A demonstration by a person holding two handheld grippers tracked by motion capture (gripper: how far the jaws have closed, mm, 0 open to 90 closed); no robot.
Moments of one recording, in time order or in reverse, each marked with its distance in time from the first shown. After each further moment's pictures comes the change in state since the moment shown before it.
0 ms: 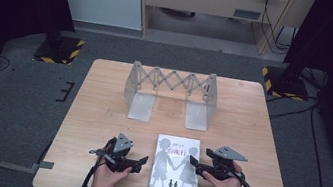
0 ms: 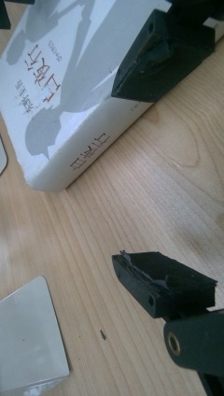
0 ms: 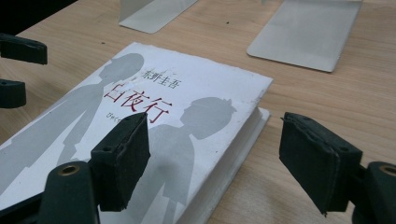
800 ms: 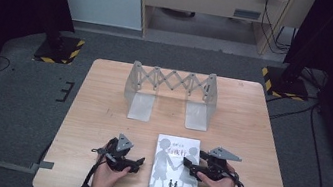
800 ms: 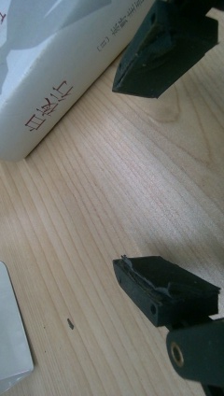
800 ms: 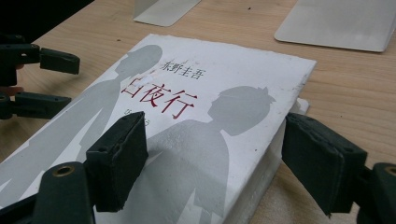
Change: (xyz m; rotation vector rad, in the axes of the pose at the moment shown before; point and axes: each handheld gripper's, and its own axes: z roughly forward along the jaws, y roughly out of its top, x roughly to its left) left arm 0.012 -0.011 0.015 0.095 0.051 0.025; right arm 0.006 -0.008 0.015 0.007 0.064 0.059
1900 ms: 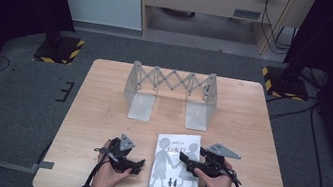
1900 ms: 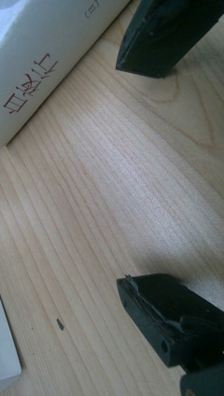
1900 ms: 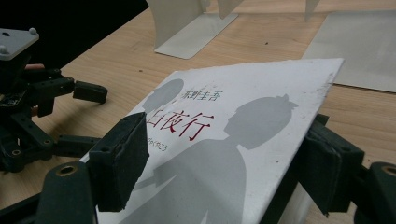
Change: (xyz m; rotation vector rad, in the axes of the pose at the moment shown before) left arm 0.001 -0.001 0.008 0.042 0.030 0.018; right arm 0.013 0.016 0.001 -0.081 0.043 0.012
